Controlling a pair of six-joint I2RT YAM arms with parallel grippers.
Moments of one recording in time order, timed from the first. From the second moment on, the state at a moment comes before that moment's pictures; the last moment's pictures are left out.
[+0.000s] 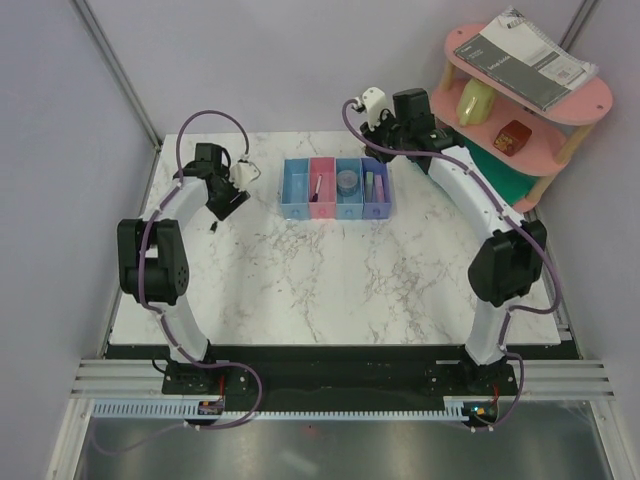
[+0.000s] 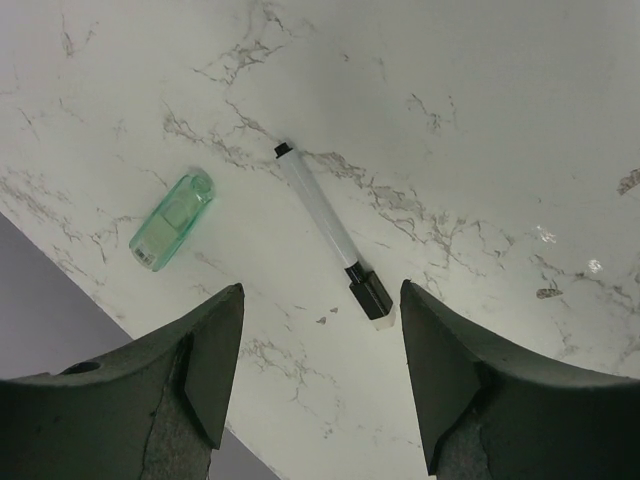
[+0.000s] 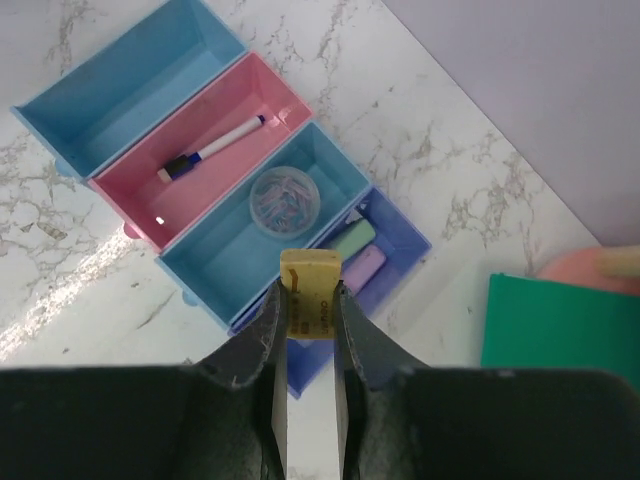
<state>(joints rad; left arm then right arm) -0.04 1.85 1.40 -0.56 0.00 0.83 0.36 1.86 1.86 -0.58 -0.22 -0.39</state>
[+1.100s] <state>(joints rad) 0.05 2.00 1.43 -0.55 0.08 0.77 0.61 2.32 2.08 -0.34 -0.20 -0.34</state>
